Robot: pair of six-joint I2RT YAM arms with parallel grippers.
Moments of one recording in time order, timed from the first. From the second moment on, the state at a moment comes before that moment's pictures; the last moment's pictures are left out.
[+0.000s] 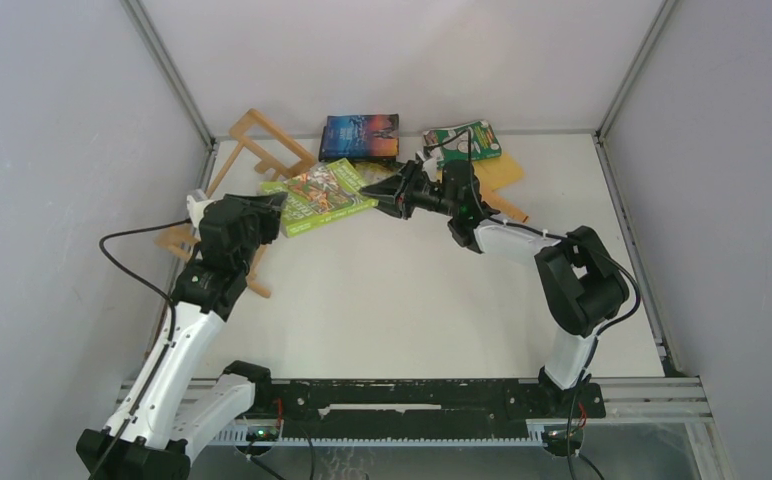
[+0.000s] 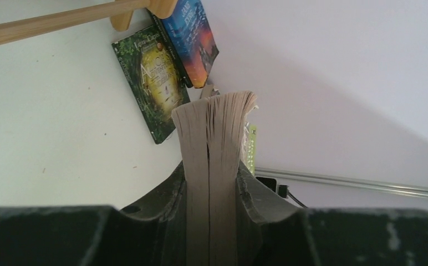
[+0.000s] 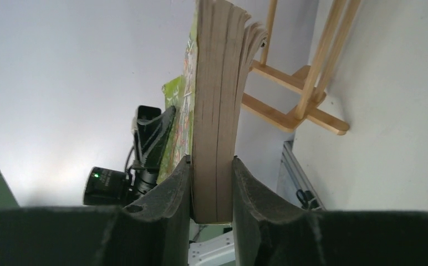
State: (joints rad) left arm -0.26 0.85 0.87 -0.34 -0.25 -1.34; right arm 0.56 1.80 1.12 0.63 -0.64 1.53
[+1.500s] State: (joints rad) left arm -0.30 1.15 1.34 -0.72 -0.32 -1.08; right arm 0.87 1.45 1.26 -0.13 -0.05 -0.11
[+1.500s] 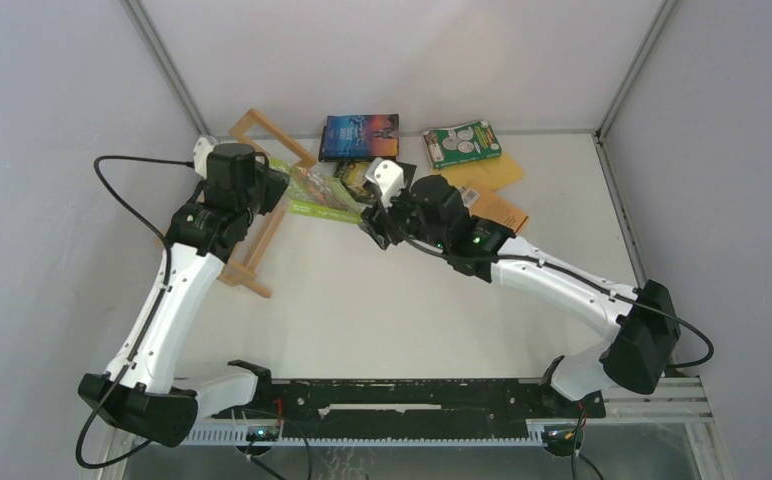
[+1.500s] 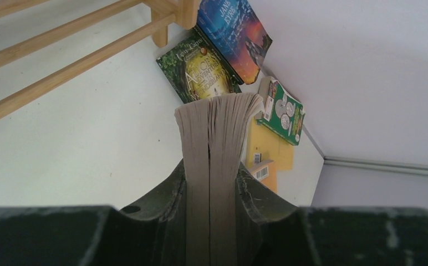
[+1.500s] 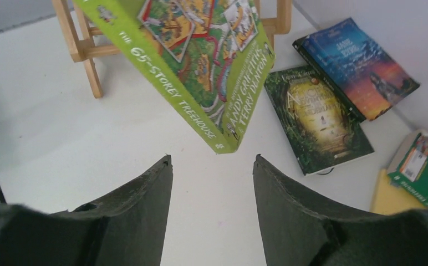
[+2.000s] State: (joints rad) left arm -0.31 1.22 1.47 -0.85 -0.25 -1.04; right arm 1.03 1.44 1.26 -0.09 0.04 -0.35
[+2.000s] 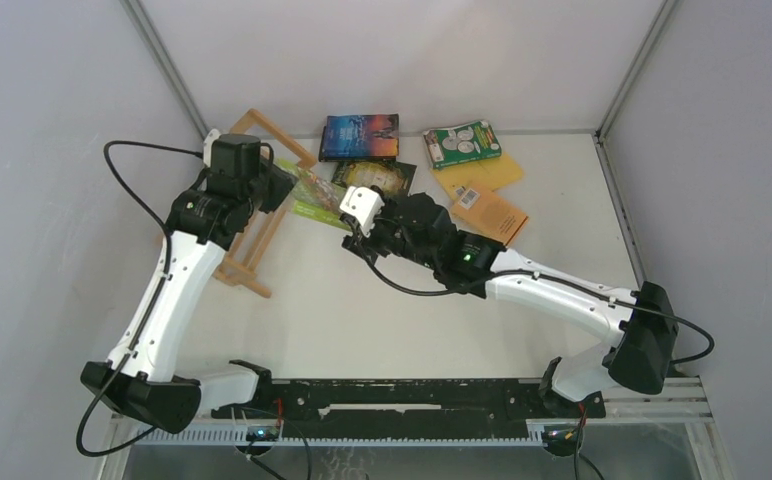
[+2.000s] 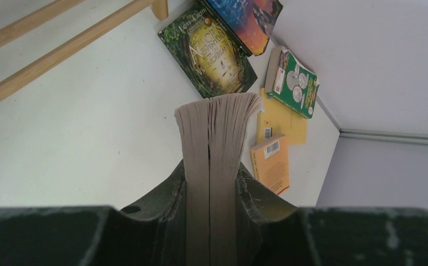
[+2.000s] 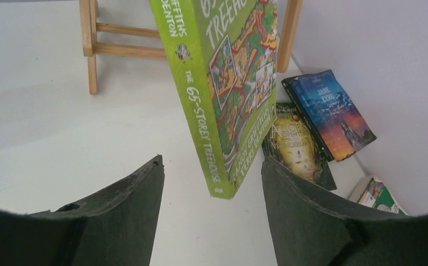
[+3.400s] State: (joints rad) left arm -0.33 1.23 1.53 -0.93 -0.26 -1.01; right arm 1.03 1.66 1.42 -0.06 0.03 -0.48
